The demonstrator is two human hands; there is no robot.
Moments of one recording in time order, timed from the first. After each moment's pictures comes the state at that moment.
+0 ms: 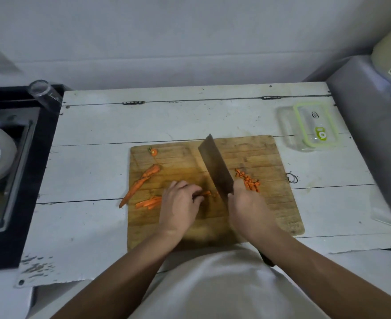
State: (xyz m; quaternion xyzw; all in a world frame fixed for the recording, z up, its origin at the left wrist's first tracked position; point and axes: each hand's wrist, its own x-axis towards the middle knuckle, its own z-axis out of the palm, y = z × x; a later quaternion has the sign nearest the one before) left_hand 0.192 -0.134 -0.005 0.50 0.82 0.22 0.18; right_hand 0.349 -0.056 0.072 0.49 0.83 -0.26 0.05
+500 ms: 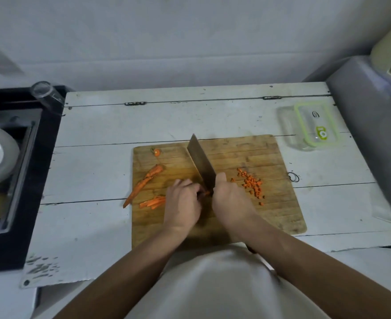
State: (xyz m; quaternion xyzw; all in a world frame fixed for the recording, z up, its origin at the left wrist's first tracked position) left_hand 0.194 -0.132 -0.004 0.51 0.82 0.20 0.13; right_hand 0.305 -0.063 0.063 0.49 0.84 -0.23 0.07
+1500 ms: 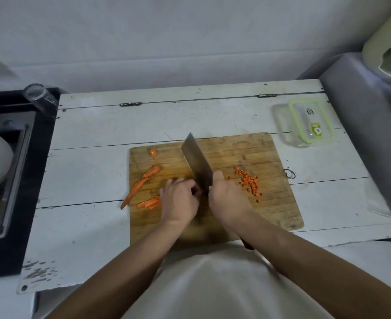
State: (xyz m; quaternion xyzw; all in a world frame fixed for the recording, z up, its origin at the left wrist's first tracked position) left_hand 0.190 -0.127 0.002 0.45 0.85 0.19 0.20; right_hand 0.305 -0.063 0.059 0.50 0.83 -0.26 0.05
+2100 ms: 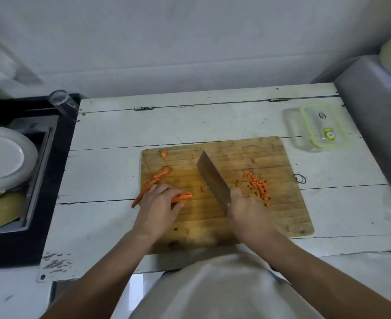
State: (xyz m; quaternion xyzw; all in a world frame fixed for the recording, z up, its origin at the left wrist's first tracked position) left_hand 0.138 -0.181 0.019 0.50 0.83 0.15 0.18; right_hand 0.342 -0.074 0.056 0.48 0.84 -0.23 0.09
